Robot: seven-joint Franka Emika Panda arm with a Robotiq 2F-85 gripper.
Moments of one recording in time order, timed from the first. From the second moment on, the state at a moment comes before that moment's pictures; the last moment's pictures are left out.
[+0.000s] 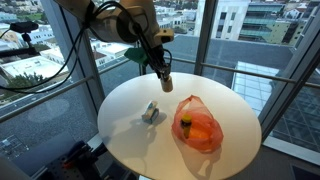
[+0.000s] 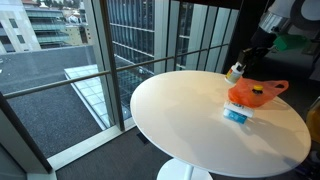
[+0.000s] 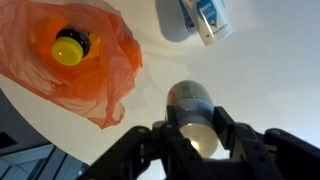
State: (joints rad) arm -0.03 -0.02 -0.03 -2.31 -0.14 2.57 0.23
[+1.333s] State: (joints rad) arm -0.12 0.00 -0.13 -2.21 -0.10 2.48 0.25
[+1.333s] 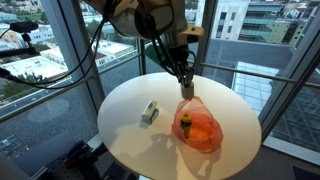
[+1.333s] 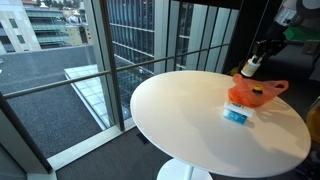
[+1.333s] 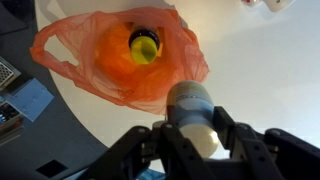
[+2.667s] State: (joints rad) arm -0.13 0.15 -0.16 -2.12 -0.10 2.38 0.25
